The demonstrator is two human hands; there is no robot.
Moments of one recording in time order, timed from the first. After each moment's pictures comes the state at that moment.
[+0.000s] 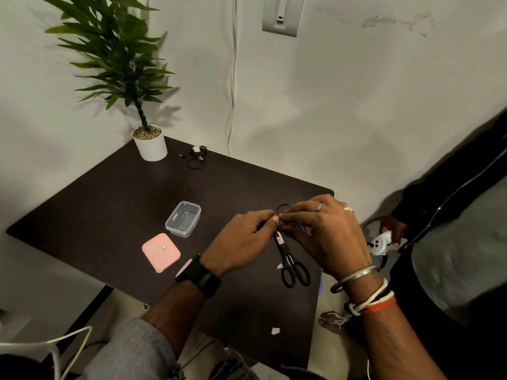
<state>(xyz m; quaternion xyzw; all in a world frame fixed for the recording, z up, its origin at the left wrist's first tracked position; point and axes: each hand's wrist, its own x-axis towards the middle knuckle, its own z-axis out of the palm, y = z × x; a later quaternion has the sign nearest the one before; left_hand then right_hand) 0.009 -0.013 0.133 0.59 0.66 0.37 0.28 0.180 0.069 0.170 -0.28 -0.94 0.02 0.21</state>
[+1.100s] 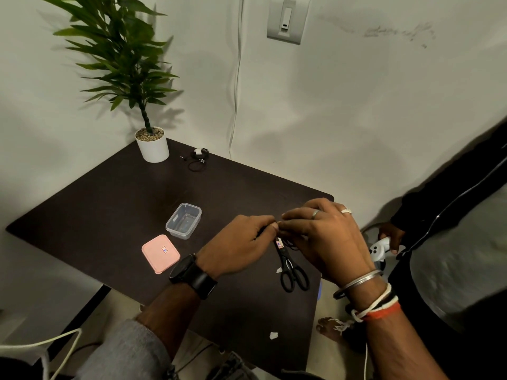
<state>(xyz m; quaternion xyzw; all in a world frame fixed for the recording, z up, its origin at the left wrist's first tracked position) 0.003 -0.019 0.135 0.64 0.64 0.35 0.24 0.179 0.066 0.175 -0.24 -0.95 -0.03 0.20</state>
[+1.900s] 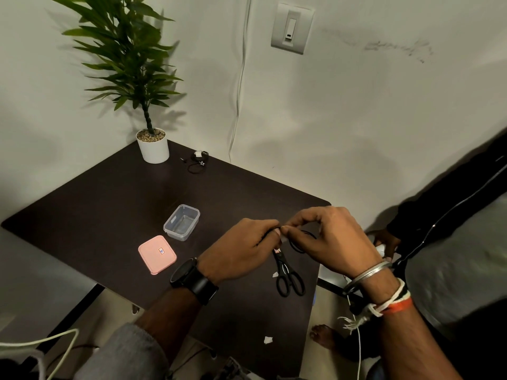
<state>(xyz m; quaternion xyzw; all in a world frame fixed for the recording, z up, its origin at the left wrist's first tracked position) 0.010 -0.022 0.140 0.64 0.62 0.38 0.24 0.182 0.071 0.196 -0.32 -0.92 0.16 0.18</state>
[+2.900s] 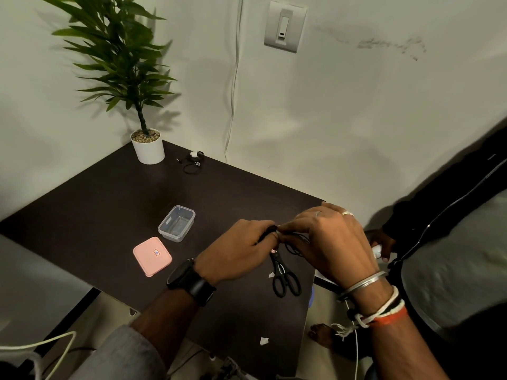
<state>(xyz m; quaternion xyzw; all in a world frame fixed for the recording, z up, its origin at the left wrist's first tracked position) 0.017 -0.018 0.147 0.63 0.64 0.35 0.26 0.187 0.062 0.205 -0.28 -0.95 0.02 0.11</state>
